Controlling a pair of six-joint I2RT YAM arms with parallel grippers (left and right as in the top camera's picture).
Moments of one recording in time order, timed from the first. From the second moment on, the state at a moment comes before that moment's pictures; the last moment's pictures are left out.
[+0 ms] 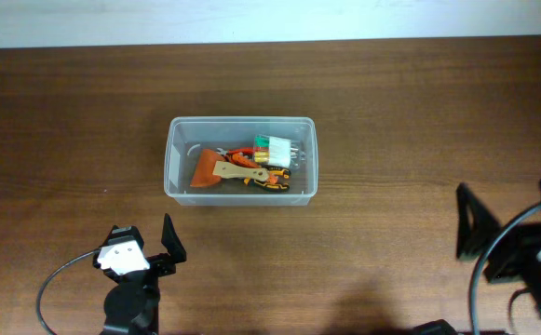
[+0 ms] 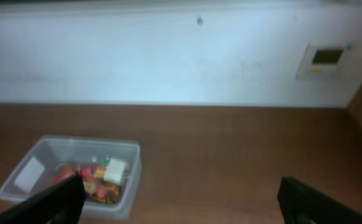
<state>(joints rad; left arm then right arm) -0.20 0.02 0.10 -0.29 -0.33 -0.22 0.26 0.72 1.56 -1.14 0.16 0.10</state>
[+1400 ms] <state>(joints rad) -0.20 0.02 0.10 -0.29 -0.33 -0.22 0.07 0.02 0.21 -0.38 0.04 0.10</state>
